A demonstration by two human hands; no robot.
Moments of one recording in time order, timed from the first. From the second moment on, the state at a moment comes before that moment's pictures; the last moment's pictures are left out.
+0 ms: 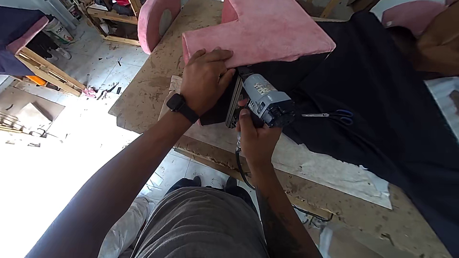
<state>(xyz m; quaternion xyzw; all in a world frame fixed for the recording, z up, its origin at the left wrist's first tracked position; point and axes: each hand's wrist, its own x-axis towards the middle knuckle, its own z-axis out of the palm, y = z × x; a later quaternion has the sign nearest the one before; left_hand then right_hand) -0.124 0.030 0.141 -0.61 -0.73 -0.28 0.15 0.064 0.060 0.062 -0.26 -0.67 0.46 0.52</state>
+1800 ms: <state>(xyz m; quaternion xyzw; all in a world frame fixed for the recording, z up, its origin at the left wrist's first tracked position) -0.153 0.018 0.101 -0.58 -0.58 -0.52 0.24 0.049 0.048 0.059 -0.25 -0.69 0.44 0.52</state>
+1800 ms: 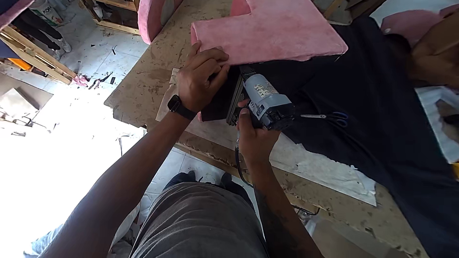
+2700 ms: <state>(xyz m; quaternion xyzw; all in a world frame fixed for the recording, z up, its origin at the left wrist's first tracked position) -0.166 0.013 0.087 -0.60 -0.49 -0.59 0.22 0.043 0.014 0.050 -0.28 -0.67 0.46 0.51</state>
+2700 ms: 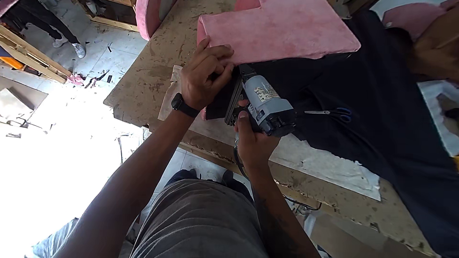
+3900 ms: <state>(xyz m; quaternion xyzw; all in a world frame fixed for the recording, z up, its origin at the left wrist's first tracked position) -0.181 0.010 0.109 -0.60 -0.47 -0.64 0.05 0.020 -0.004 0.049 -0.25 -0.66 0.44 0.55</state>
